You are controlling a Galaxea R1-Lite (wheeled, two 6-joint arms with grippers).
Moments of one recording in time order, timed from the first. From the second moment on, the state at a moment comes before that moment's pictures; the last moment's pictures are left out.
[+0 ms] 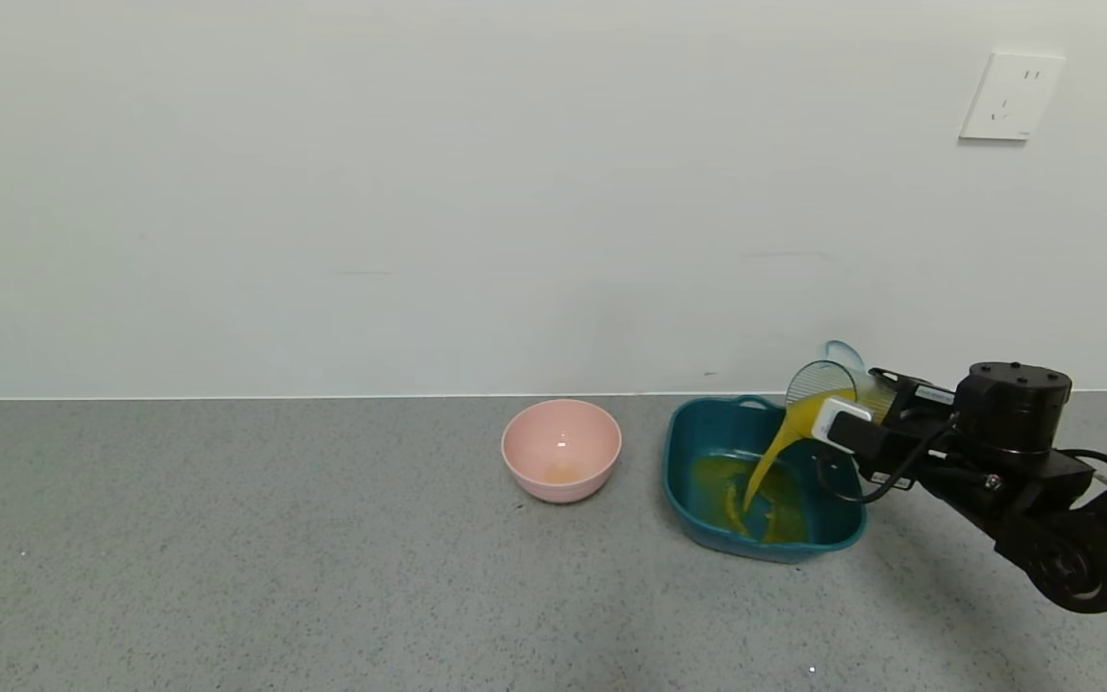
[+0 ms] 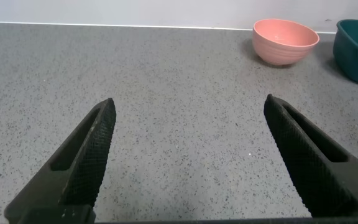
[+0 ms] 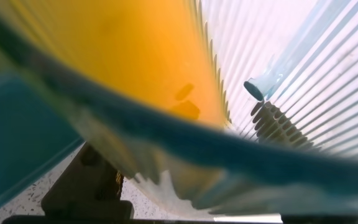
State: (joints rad) left arm 0.00 0.00 0.00 0.01 0.01 -0.07; right arm 0.14 2.02 -0.71 -1.09 -0.12 -1.24
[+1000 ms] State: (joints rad) left arm 0.00 0.00 0.00 0.01 0.01 -0.07; right arm 0.13 2.00 -0.70 -1.09 -0.15 -1.46
